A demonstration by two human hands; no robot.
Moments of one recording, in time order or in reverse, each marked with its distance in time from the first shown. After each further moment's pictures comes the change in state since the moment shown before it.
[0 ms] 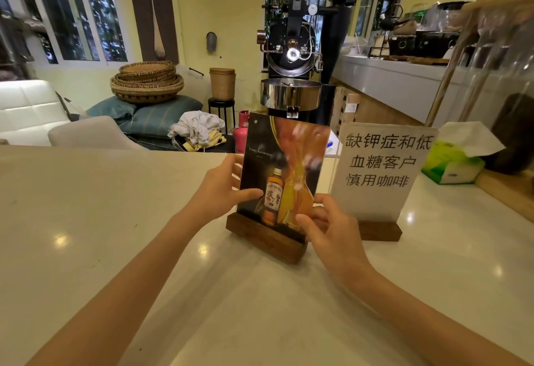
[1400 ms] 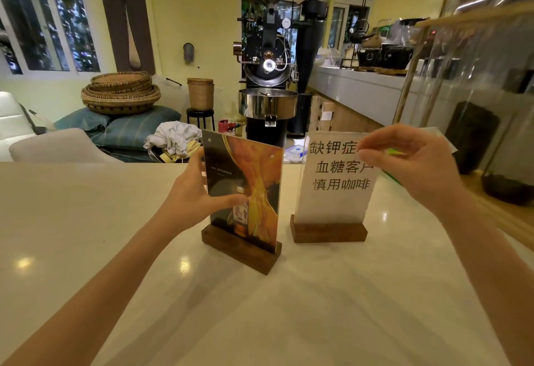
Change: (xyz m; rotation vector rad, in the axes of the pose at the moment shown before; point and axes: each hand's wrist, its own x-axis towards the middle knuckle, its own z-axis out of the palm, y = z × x) left_hand -0.017 0.033 -0.002 -0.041 0.079 0.018; right_hand 0.037 -0.055 -0.148 -0.154 0.092 -0.217
